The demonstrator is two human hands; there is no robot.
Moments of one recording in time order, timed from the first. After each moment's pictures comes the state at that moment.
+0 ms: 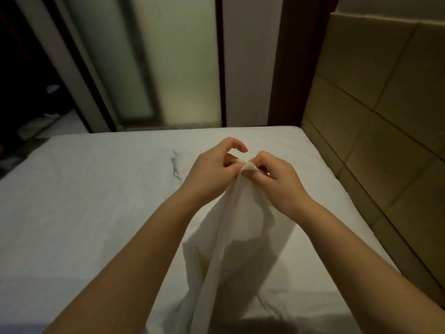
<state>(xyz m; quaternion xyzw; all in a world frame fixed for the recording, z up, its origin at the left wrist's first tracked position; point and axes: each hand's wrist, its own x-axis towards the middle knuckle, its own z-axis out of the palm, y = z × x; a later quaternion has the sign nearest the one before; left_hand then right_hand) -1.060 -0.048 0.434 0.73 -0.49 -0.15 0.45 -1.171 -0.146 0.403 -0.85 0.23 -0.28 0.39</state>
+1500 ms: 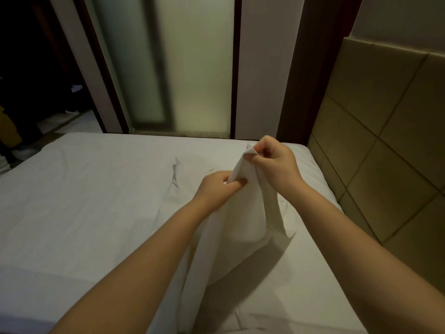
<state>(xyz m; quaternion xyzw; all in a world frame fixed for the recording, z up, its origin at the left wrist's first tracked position) -1.059 -0.120 0.386 0.79 -0.39 -0.19 0.42 -1.157 -0.223 0.430 -0.79 0.23 -0.34 0.46</state>
